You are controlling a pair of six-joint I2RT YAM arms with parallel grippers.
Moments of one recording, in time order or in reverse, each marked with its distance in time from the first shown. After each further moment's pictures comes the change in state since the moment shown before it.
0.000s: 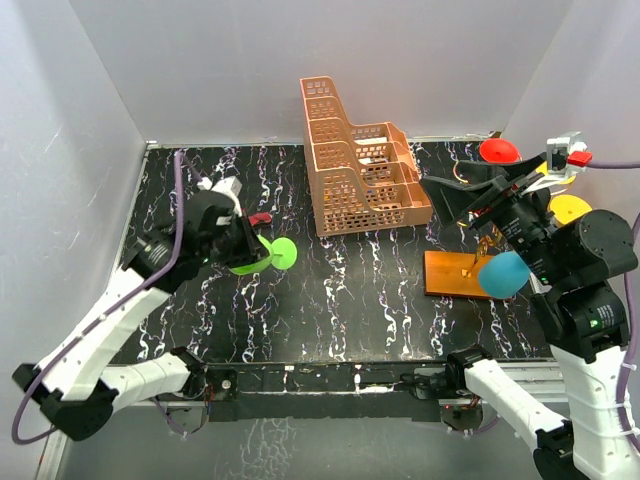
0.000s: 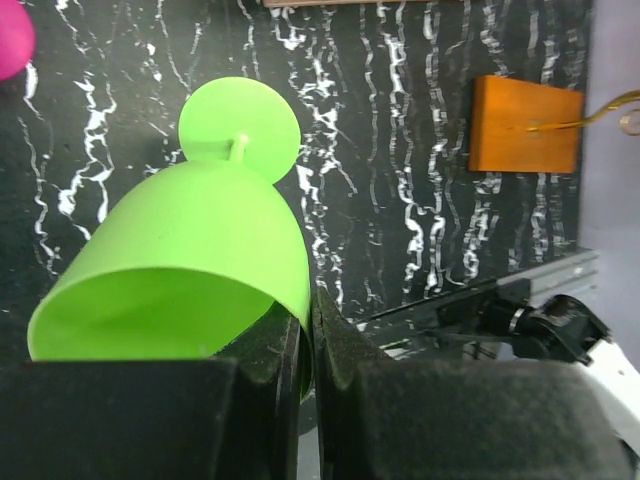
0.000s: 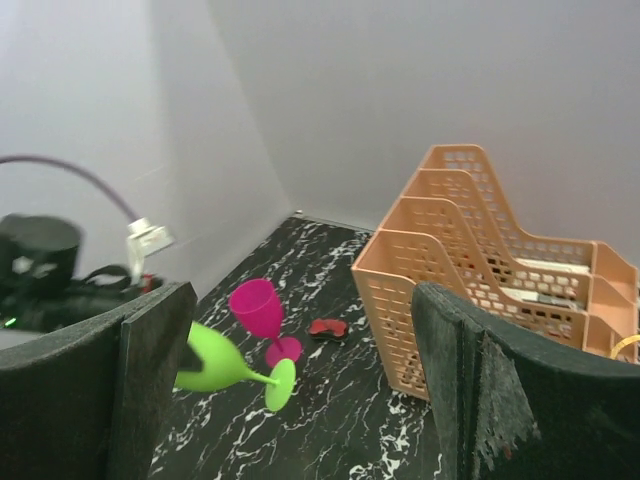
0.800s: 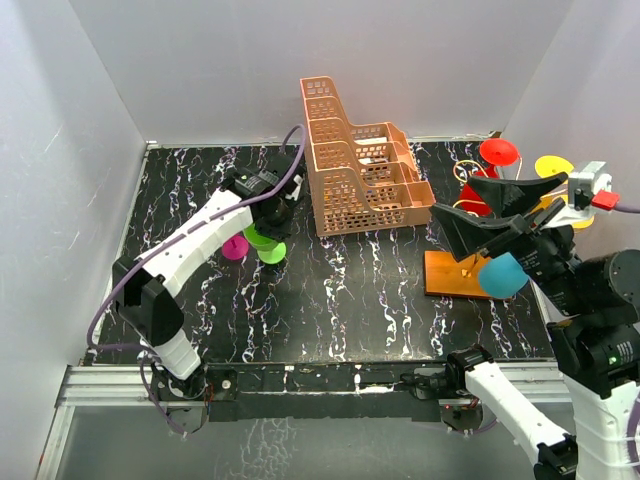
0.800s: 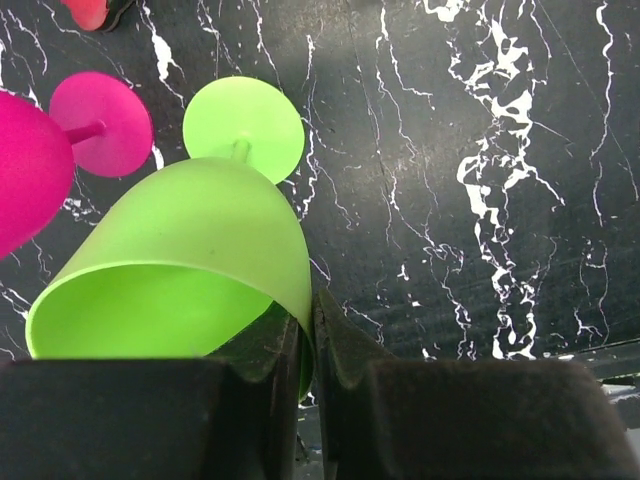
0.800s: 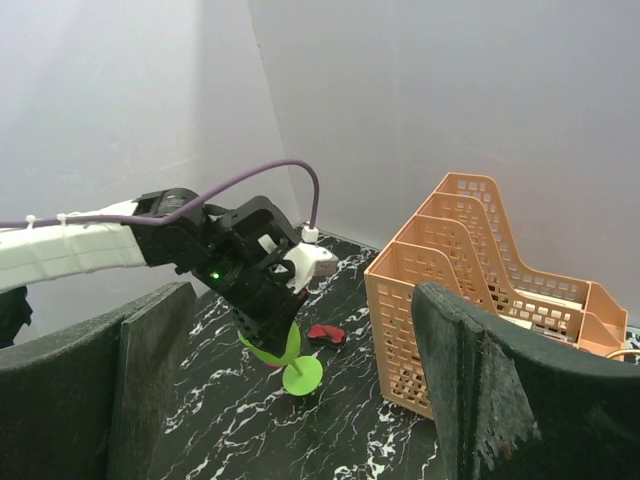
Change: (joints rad) left arm 0.006 0.645 0.366 -0.186 -0.140 0.412; right arm 0.002 -0.100 -0.004 -0.006 -0.129 -0.069
